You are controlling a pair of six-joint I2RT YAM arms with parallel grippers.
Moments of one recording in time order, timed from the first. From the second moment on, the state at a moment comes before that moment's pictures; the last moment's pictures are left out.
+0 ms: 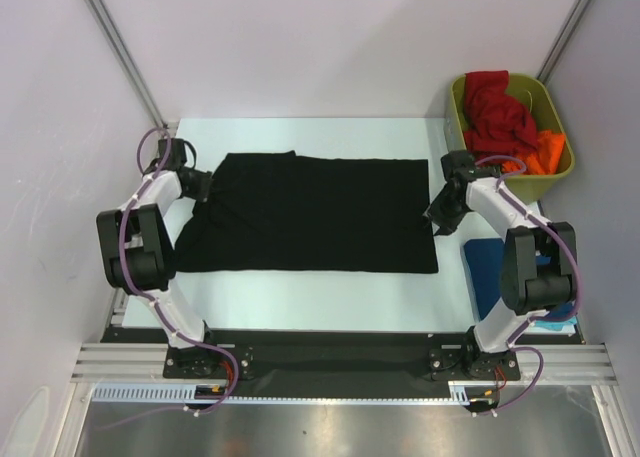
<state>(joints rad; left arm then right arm) 0.17 1.82 1.27 -0.44 0.06 -1.14 0.12 1.66 1.20 -0.78 0.01 0.77</state>
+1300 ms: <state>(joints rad) 0.11 1.49 1.05 -0.45 0.11 -0.83 0.27 1.94 1.39 -0.89 0.33 1.02</state>
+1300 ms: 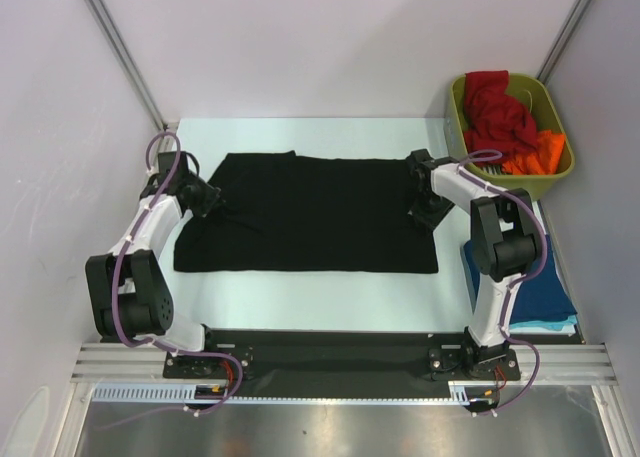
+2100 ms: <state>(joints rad) 0.05 1.49 1.15 -0.50 0.13 -0.82 0.27 1.93 1.39 -0.89 0.33 0.97</state>
